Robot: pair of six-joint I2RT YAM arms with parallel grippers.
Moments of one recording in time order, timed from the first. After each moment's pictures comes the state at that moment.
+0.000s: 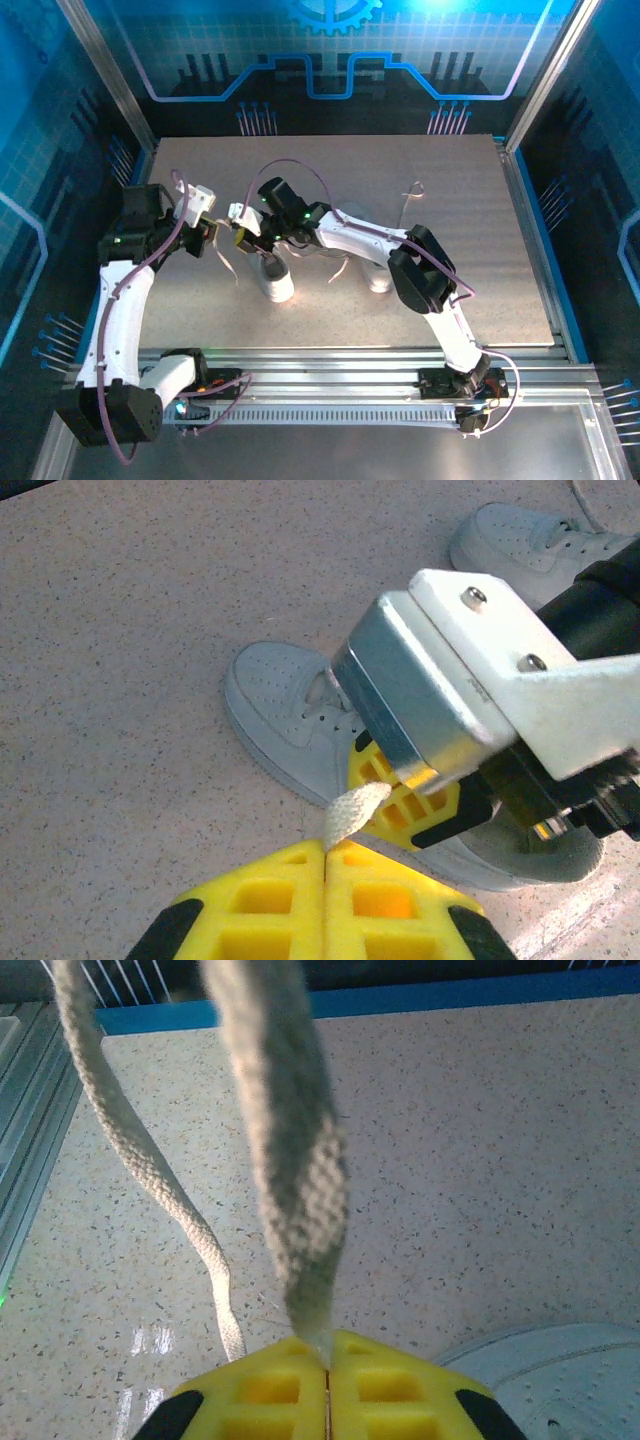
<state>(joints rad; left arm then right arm) 0.15 1.04 1.08 -0.89 0.46 0.43 0.88 2.18 1.80 -0.28 -0.51 -0.34</state>
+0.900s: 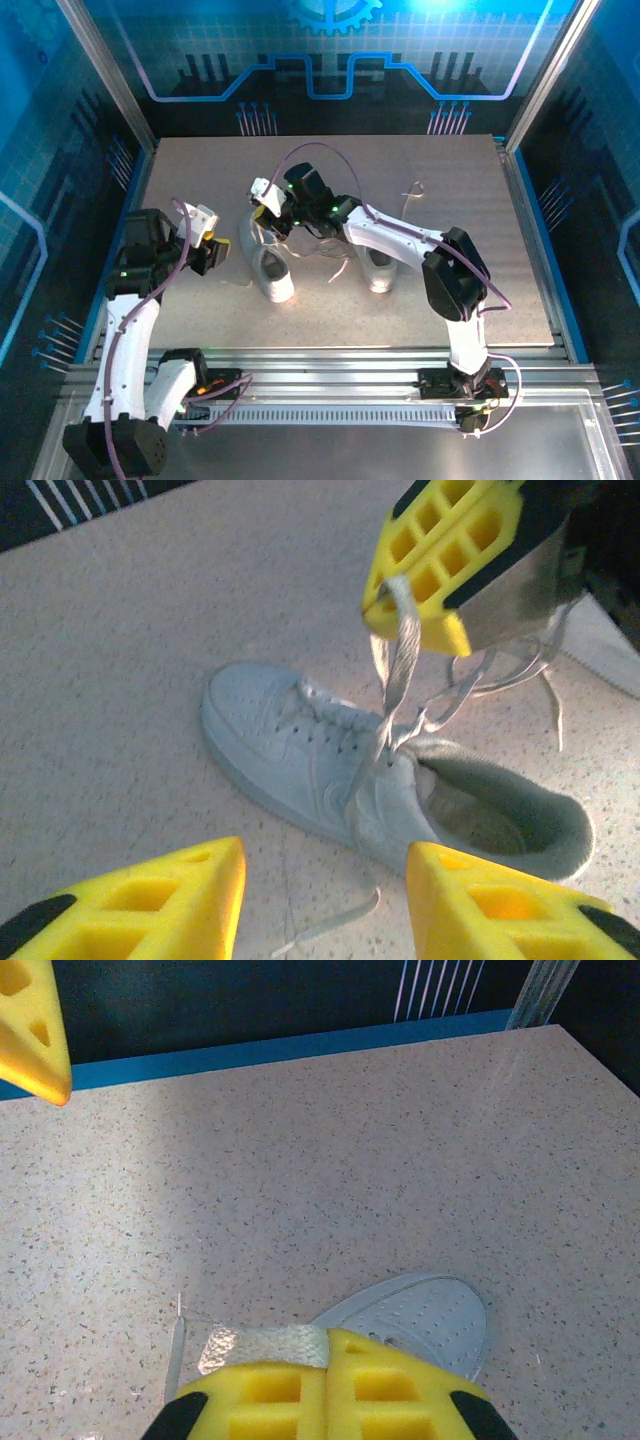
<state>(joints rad) 0.16 0.85 0.84 -0.69 0.55 0.43 0.82 1.97 1.62 -0.19 -0.36 -0.28</state>
